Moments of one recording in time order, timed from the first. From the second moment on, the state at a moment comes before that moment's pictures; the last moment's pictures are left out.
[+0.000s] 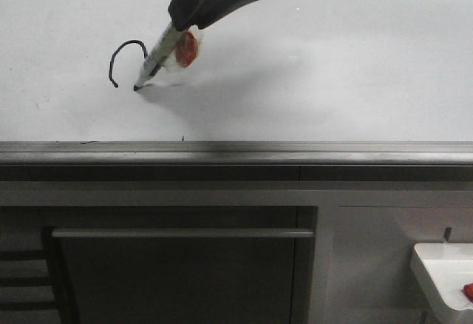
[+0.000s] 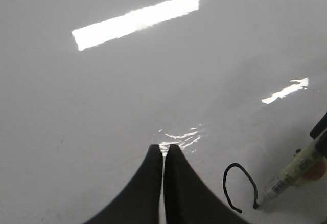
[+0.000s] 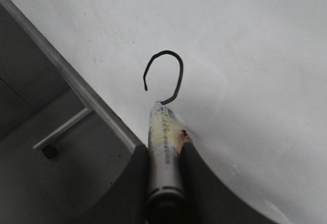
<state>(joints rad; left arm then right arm) -0.31 0.69 -0.40 0.39 -0.27 -0.11 0.70 1.50 -1.16 0.27 0.36 -0.30</state>
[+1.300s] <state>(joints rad) -0.57 0.93 -0.40 0.62 -0.29 -0.11 0.79 1.42 -1.22 0.24 0.56 -0.36</state>
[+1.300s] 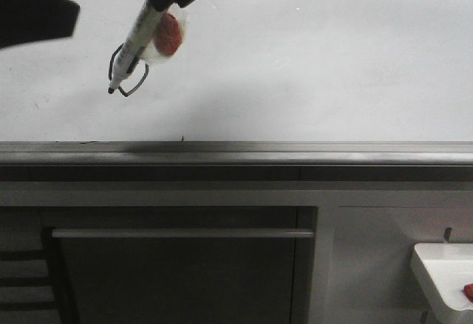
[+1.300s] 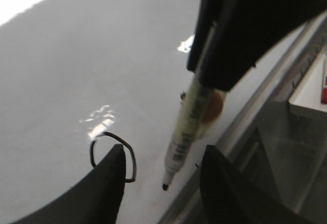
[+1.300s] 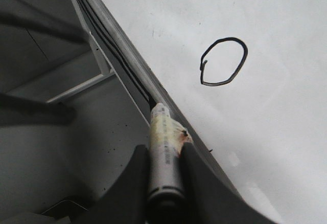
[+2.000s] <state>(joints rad) -0.56 1.17 -0.44 0.64 -0.43 -0.07 0.84 1.39 -1.22 0.24 0.62 -0.36</state>
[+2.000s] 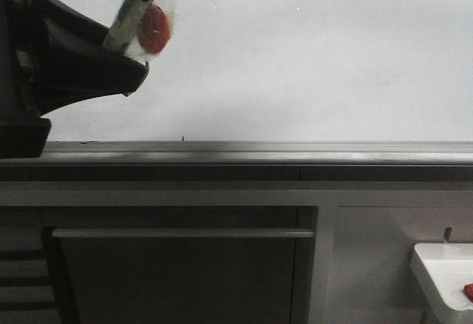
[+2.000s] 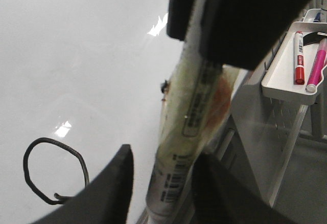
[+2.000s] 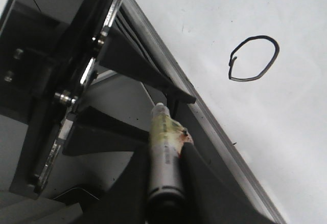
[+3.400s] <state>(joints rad) -0.49 1.34 -0.46 -0.25 -0.32 -0.07 0.80 1.39 -1.22 0.25 0.37 -0.36</state>
